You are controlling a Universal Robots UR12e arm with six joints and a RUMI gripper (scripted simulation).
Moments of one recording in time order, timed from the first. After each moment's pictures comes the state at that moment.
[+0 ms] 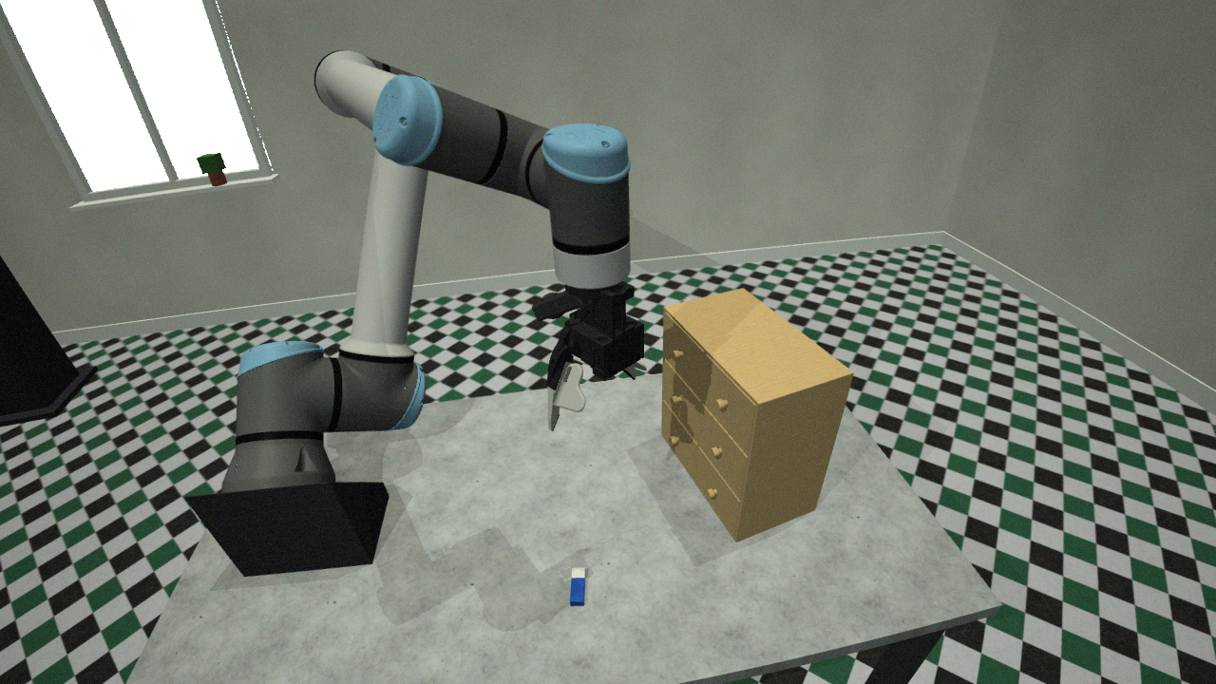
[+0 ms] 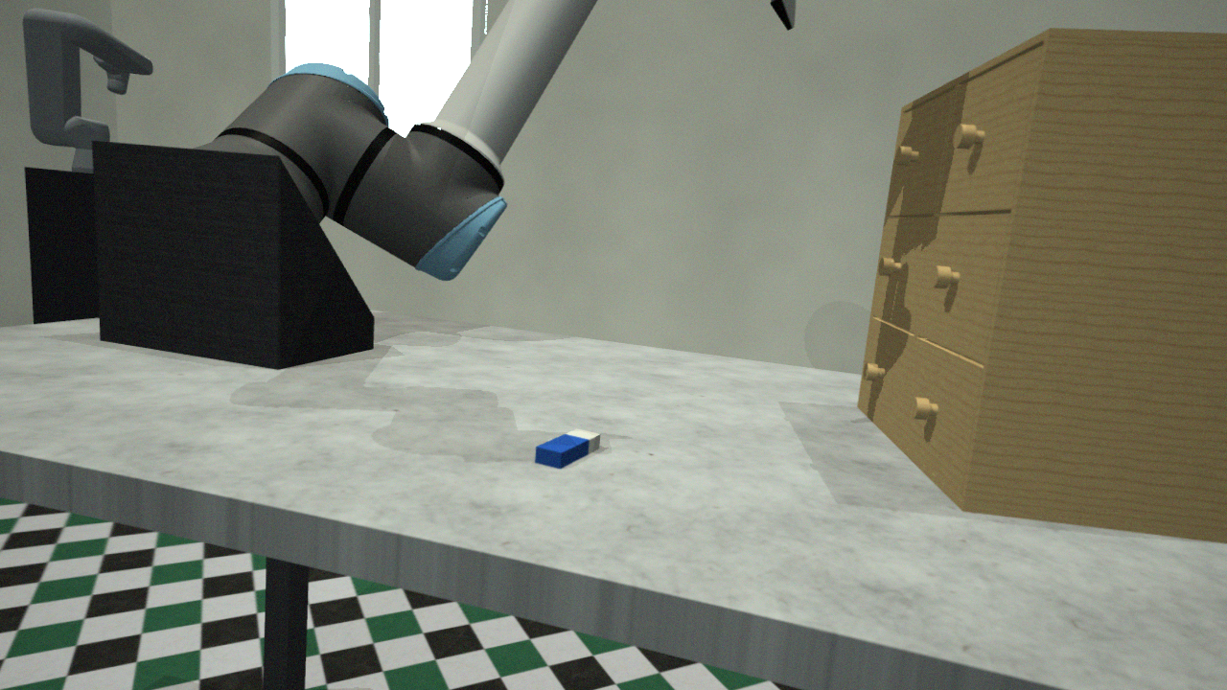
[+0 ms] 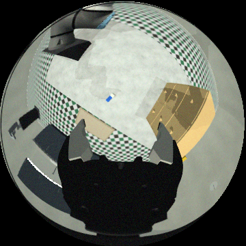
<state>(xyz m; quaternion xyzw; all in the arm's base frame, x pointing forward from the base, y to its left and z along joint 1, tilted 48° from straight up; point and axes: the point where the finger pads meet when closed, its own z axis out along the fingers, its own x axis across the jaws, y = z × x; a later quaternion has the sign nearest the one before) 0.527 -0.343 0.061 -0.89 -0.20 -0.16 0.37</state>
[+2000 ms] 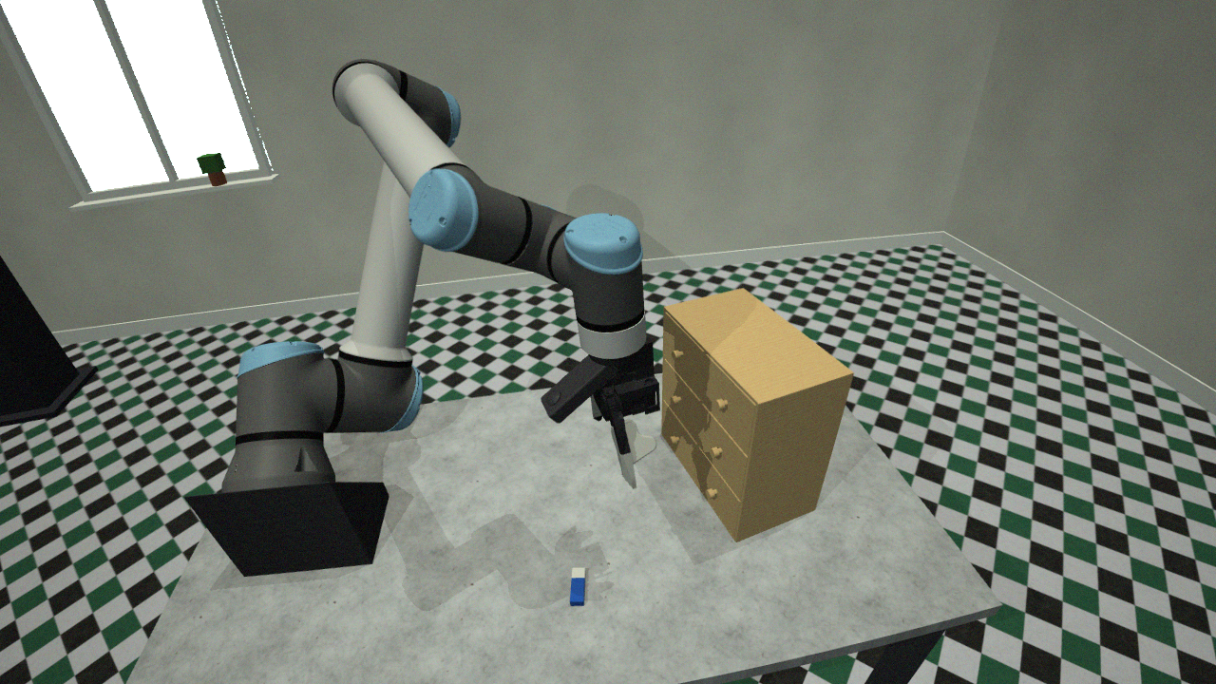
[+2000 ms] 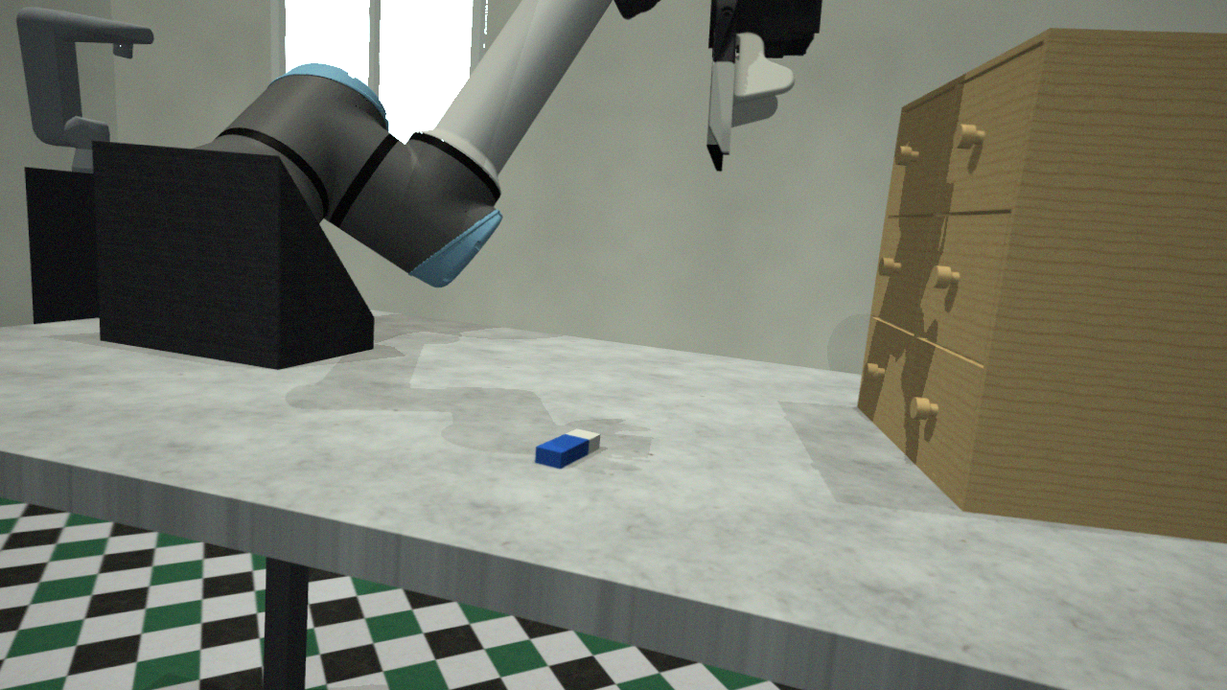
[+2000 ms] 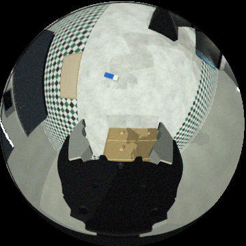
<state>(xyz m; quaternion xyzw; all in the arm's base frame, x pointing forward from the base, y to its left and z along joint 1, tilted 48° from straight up) 0.570 -0.260 -0.009 -0.65 -0.64 -0.35 0.21</state>
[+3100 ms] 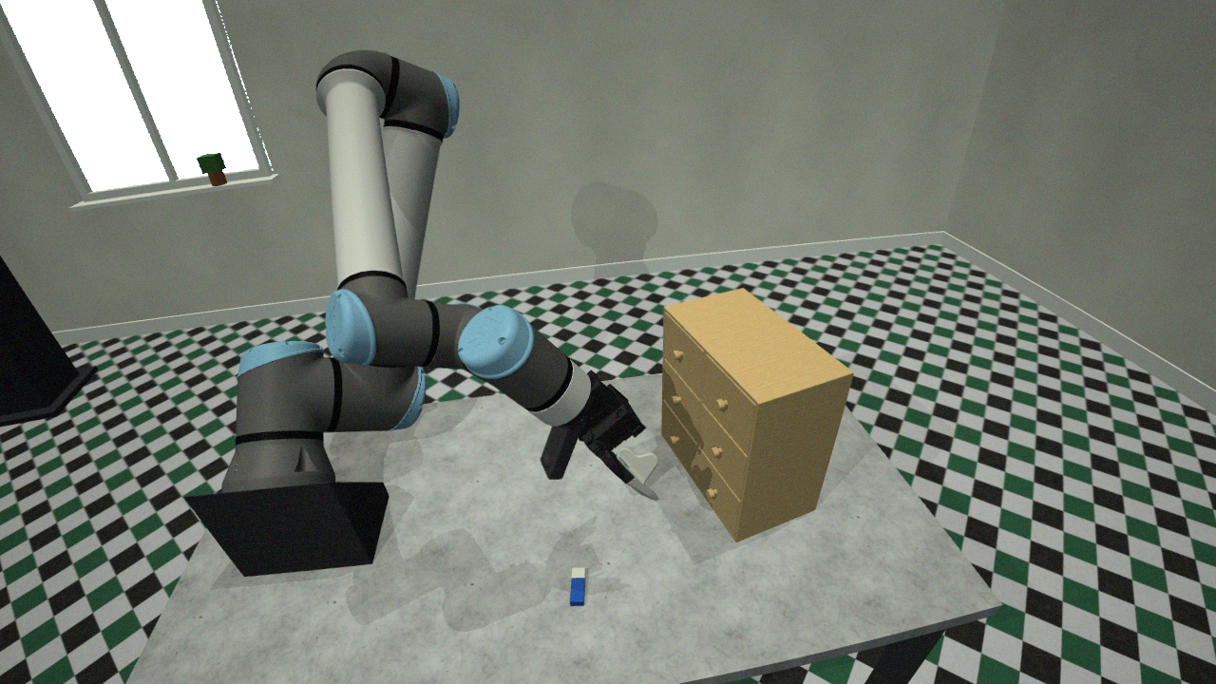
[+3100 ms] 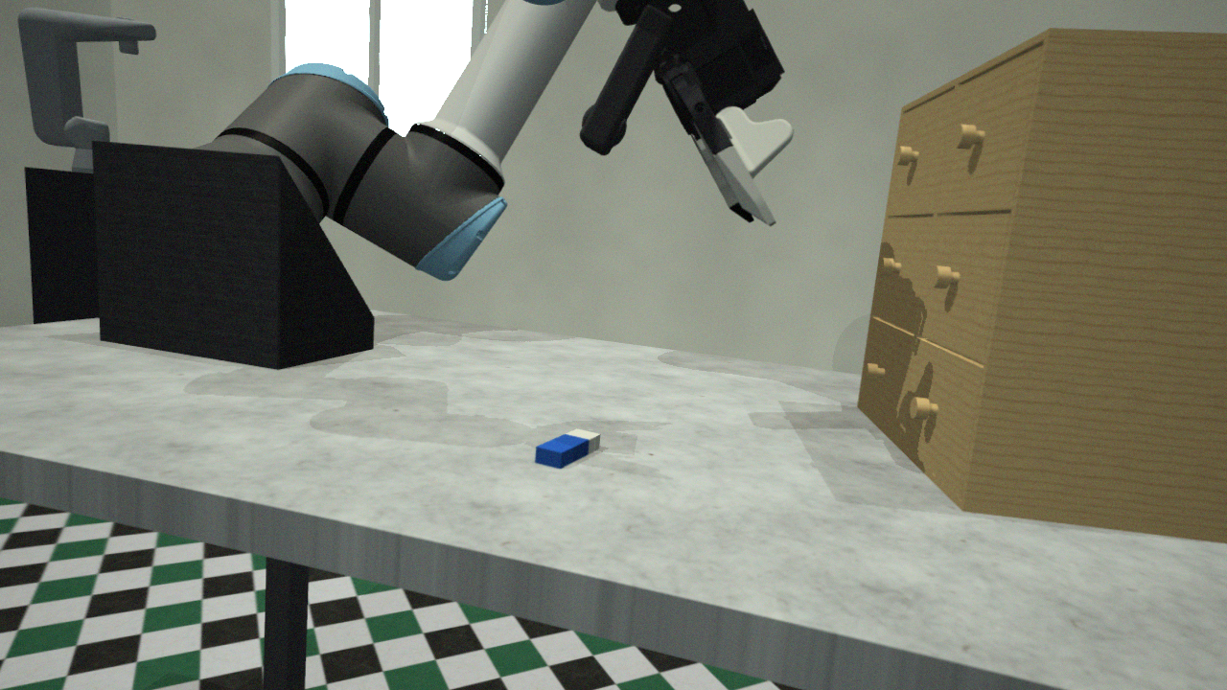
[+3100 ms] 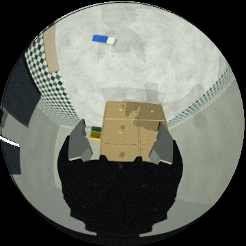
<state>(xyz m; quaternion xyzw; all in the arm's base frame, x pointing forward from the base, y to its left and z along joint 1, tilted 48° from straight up) 0.614 -0.227 -0.032 -0.67 -0.52 -0.53 0.03</state>
